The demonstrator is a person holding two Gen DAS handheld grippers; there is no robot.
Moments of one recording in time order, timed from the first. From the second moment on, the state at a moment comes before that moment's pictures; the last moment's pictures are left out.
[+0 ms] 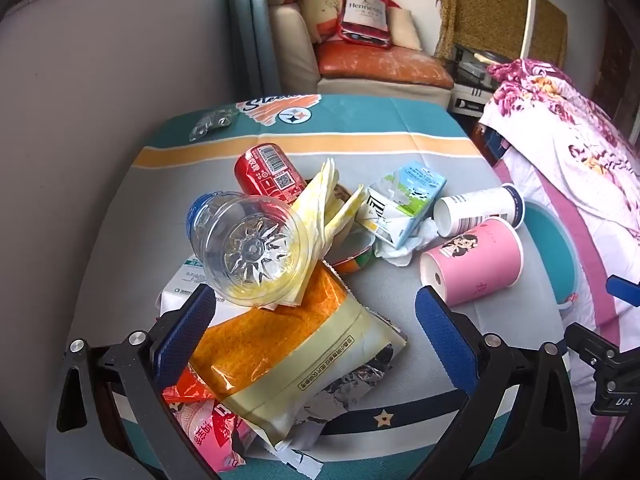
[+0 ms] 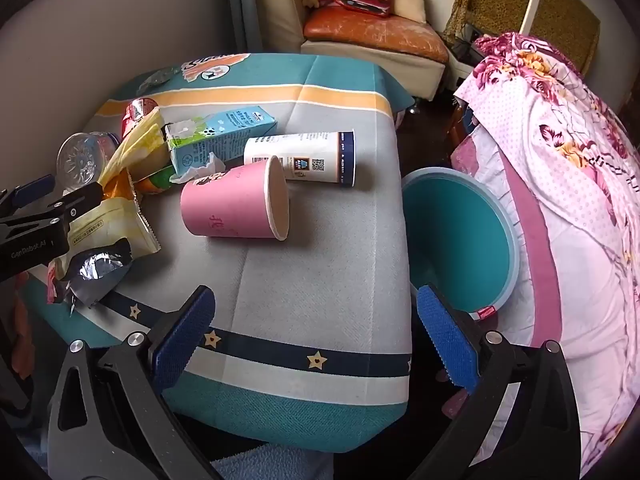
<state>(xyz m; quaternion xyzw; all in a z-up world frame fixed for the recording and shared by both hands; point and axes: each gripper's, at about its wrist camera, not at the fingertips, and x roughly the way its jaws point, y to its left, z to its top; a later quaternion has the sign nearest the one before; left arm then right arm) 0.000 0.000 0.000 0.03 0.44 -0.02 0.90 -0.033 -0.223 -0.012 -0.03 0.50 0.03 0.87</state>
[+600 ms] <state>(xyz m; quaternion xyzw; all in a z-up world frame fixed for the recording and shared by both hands) -0.002 0.009 0.008 0.02 0.44 -0.02 0.90 -0.032 -0.223 -0.006 -0.03 0.50 0.02 0.87</state>
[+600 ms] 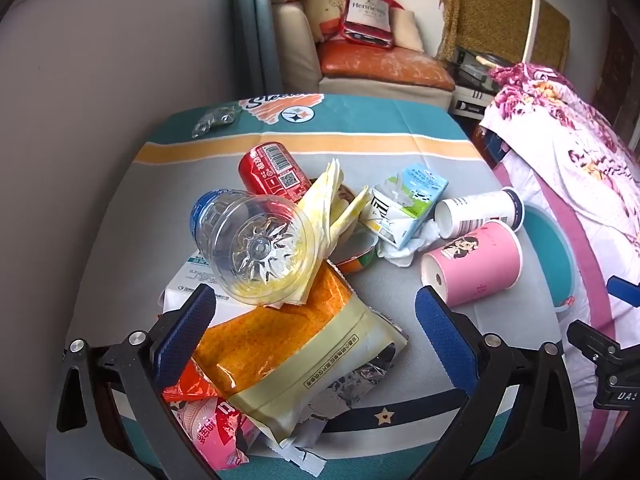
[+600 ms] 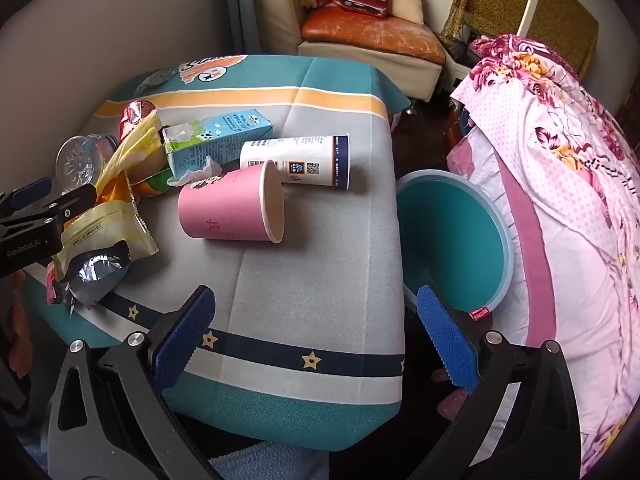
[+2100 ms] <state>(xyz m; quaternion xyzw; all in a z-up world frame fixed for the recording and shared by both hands) -0.003 -0.011 -0.002 0.04 0.45 -0.05 0.89 -0.025 -0.233 -0.013 -0.03 0.51 0.03 0.86</state>
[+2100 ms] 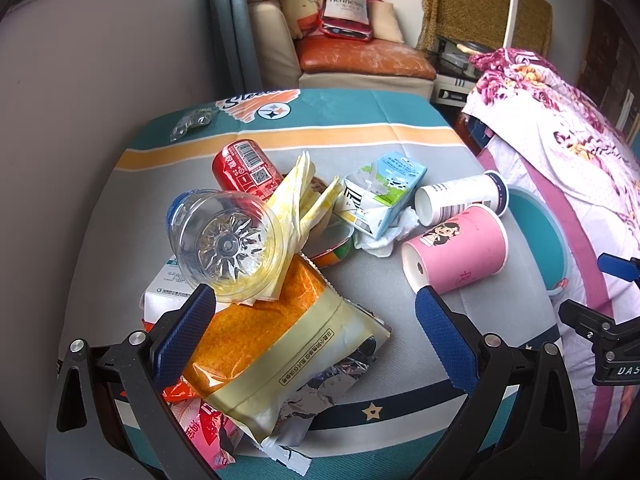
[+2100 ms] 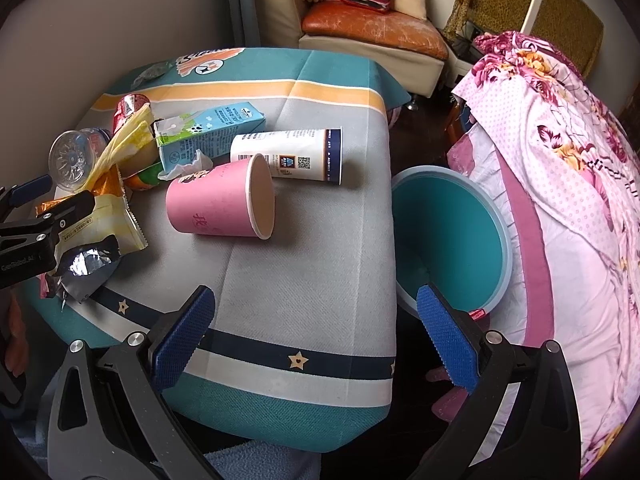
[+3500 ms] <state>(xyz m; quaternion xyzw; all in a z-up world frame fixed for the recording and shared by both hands) 0.061 -0.142 -0.072 0.23 0.53 -0.28 0.76 0.009 -0.301 -0.039 -0.05 0.54 0.13 0.83</state>
